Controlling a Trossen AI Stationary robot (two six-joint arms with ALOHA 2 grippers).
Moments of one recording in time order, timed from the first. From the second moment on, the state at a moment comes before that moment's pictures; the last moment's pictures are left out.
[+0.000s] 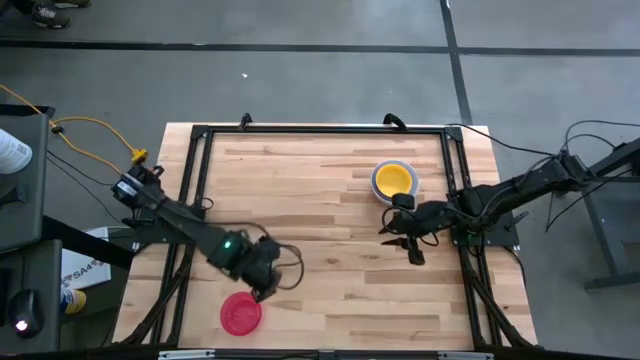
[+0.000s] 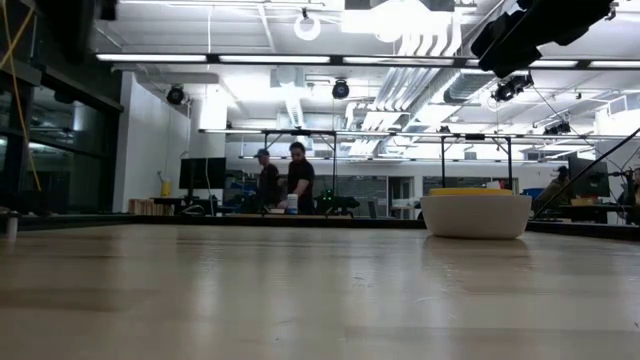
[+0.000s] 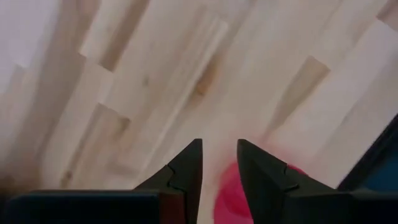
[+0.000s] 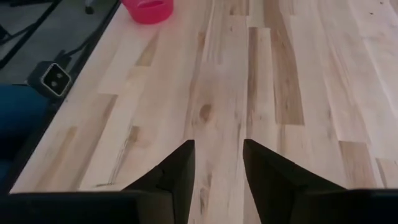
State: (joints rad) left arm -0.56 1.60 1.44 -1.21 -0.14 -1.12; right arm 0.30 0.99 0.70 -0.34 0.08 0.16
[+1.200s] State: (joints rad) left arm -1.00 1.75 1.44 -1.25 -0.15 -1.96; right arm 0.34 1.00 0.70 -0.32 0.07 0.19
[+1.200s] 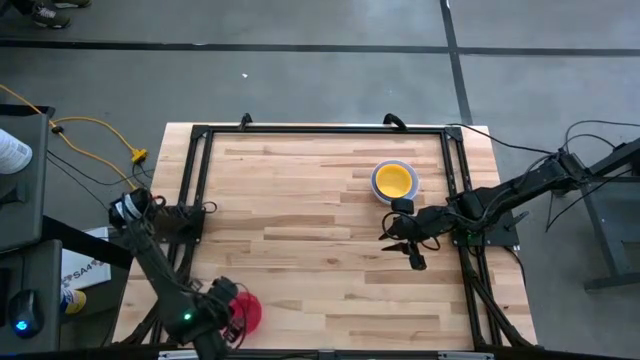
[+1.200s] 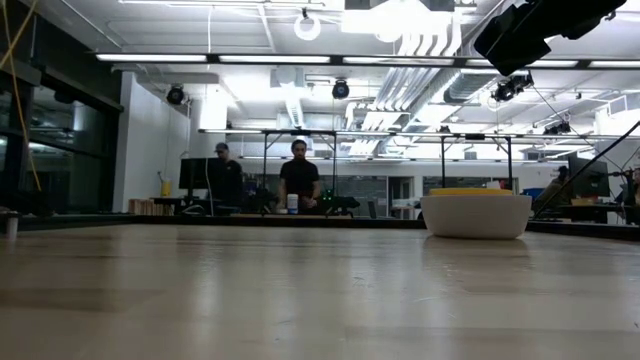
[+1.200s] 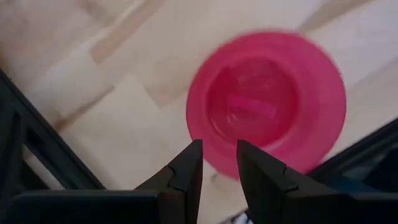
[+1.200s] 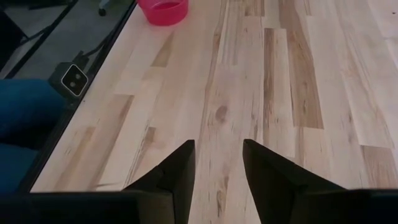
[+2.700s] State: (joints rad) left arm -1.03 1.70 1.22 -1.03 -0.08 -2.08; right arm 0.34 1.00 0.70 -0.30 0.07 0.19
